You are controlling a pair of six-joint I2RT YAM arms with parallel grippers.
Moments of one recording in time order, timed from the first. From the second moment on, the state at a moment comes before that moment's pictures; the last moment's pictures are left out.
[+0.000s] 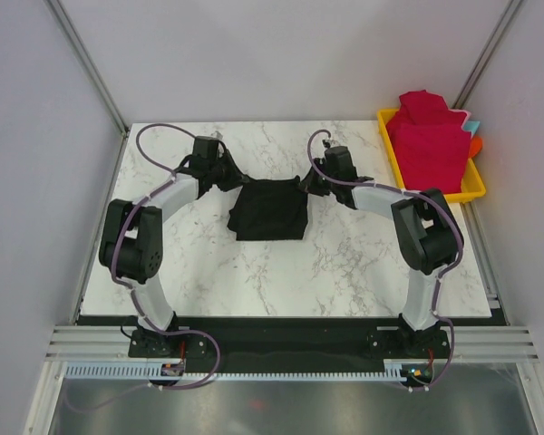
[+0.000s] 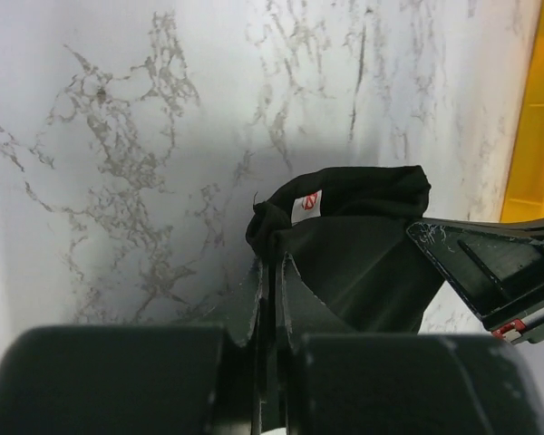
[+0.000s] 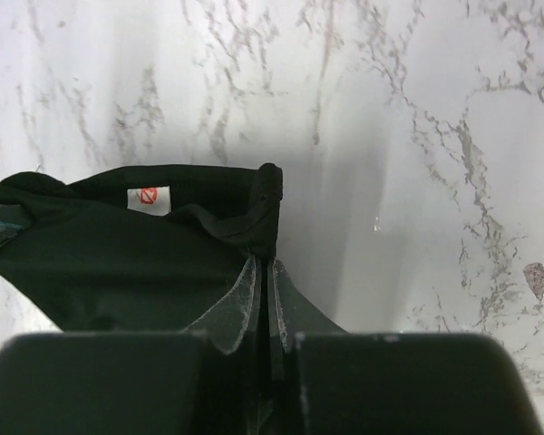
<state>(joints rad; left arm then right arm) -0.26 1.85 1.26 -0.14 0.25 -0.69 0.40 1.96 1.22 0.13 -0.17 0.63</state>
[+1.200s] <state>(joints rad) -0.22 1.59 0.92 0.29 0.47 -0.76 0.50 1.53 0.89 0.35 -0.11 0.49</state>
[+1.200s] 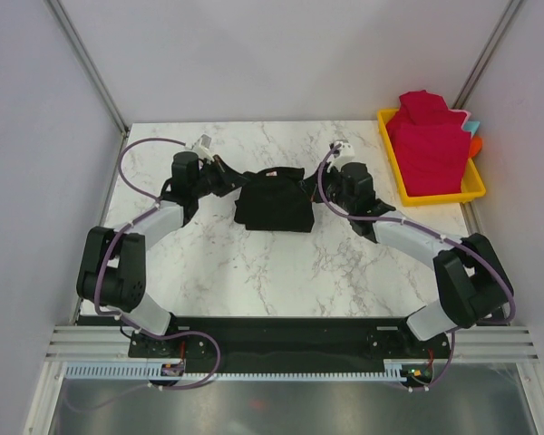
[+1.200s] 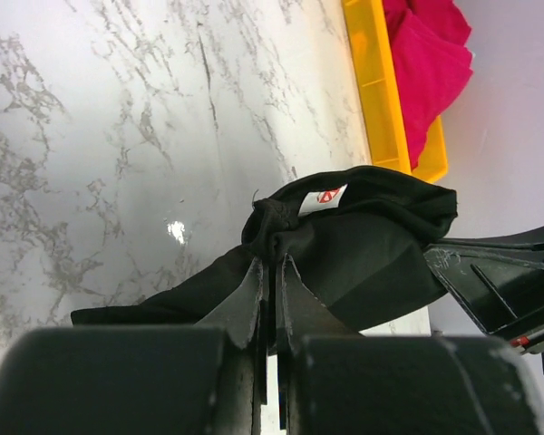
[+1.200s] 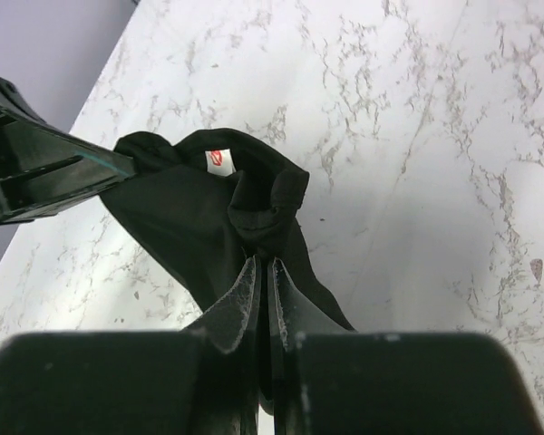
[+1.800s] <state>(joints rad) -0.22 1.61 0.89 0.45 0.55 -0.80 0.57 1.45 0.76 0.45 0.02 0.43</state>
